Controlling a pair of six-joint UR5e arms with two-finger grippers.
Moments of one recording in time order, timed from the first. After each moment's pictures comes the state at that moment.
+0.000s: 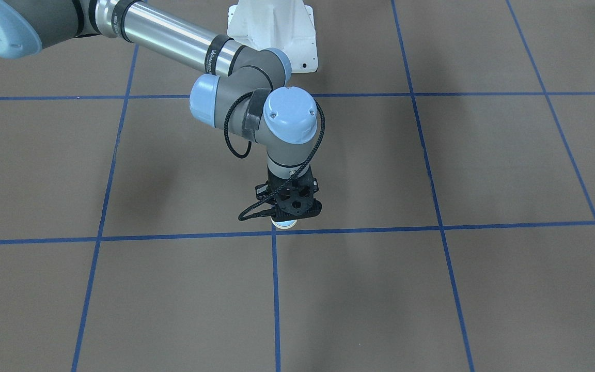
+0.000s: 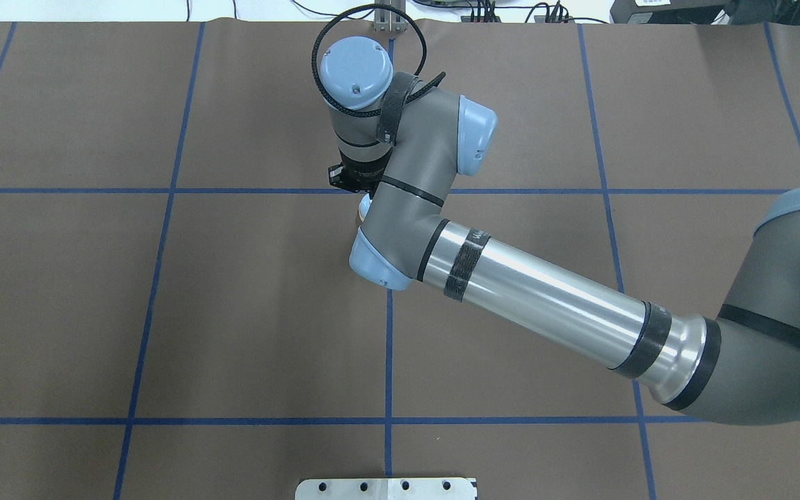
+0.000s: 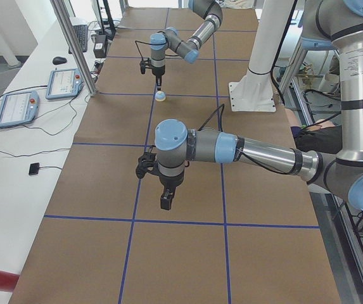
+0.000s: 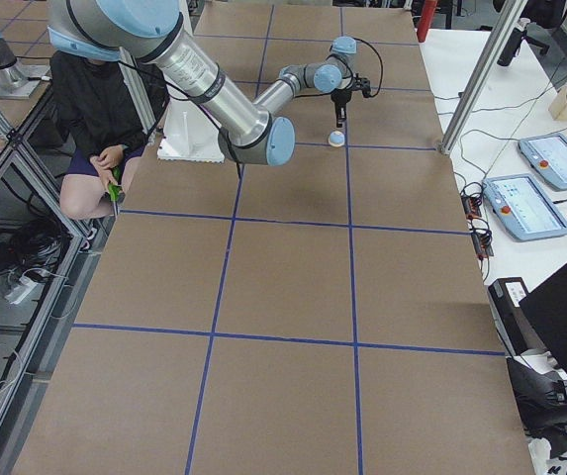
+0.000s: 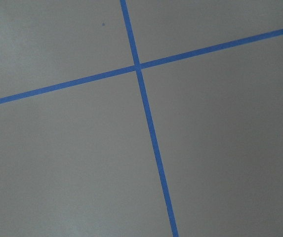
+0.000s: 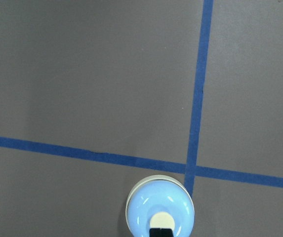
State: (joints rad) left arm -1.58 -1.42 -1.94 -1.41 -2.29 0.19; right arm 0.61 -0.49 1.09 -1.49 1.91 0.99
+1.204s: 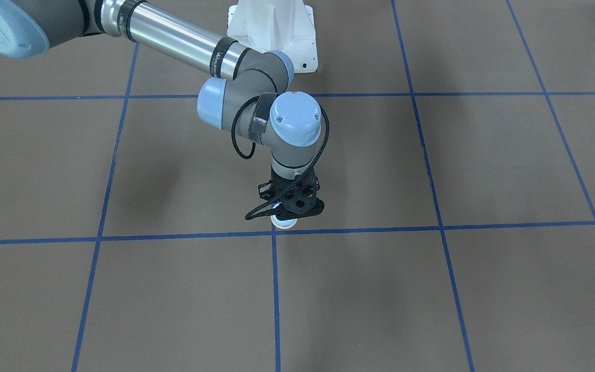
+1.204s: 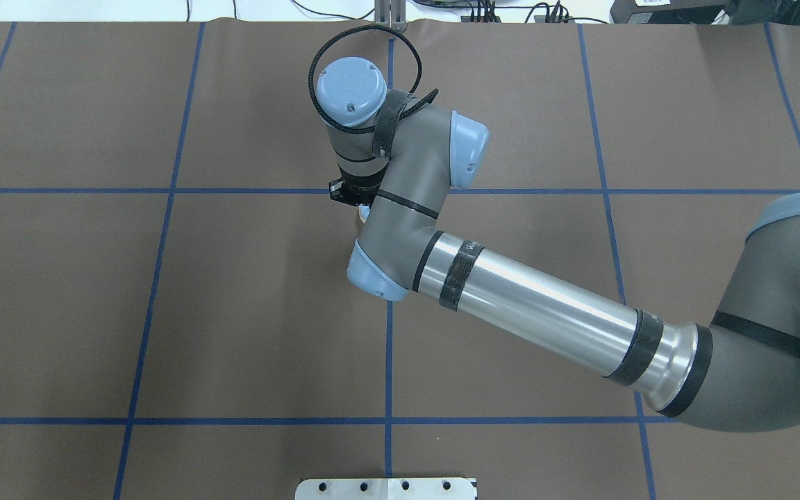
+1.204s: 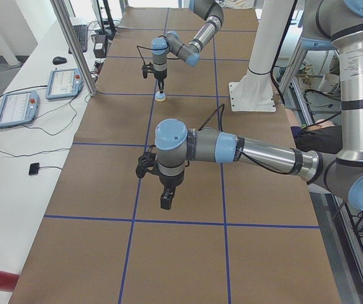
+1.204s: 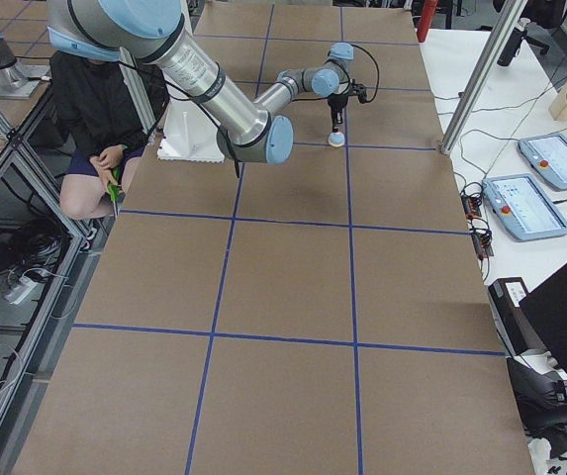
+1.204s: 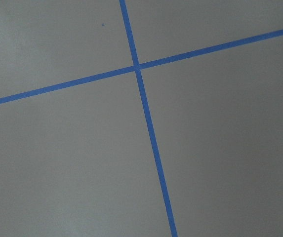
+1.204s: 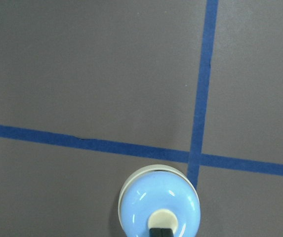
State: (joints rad) left arm -1.58 -1.42 -1.94 -1.41 -2.29 0.19; right arm 0.59 -0.47 1.07 -1.48 1.91 0.99
